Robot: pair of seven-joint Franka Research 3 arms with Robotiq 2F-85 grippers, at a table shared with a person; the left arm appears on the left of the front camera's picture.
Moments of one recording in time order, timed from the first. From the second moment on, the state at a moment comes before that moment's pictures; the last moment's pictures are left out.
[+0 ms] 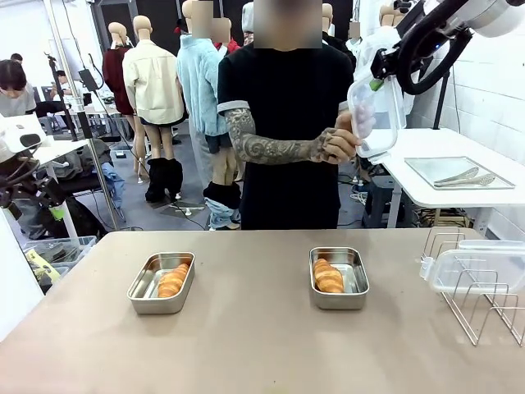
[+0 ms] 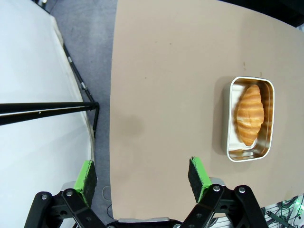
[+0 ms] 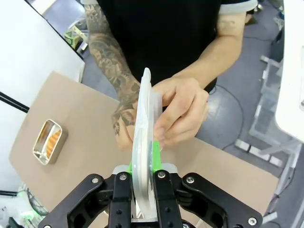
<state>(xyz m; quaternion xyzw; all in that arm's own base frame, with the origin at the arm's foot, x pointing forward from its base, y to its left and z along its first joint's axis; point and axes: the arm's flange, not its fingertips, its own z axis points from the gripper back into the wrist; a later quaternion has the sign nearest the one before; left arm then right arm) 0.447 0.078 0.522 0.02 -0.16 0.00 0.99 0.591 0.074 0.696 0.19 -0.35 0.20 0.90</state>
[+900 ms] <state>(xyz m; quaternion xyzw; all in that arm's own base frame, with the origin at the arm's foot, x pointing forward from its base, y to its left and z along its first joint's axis) 0.447 0.078 0.522 0.02 -0.16 0.00 0.99 0.574 0.077 0.698 0.17 -0.29 0.23 0.91</state>
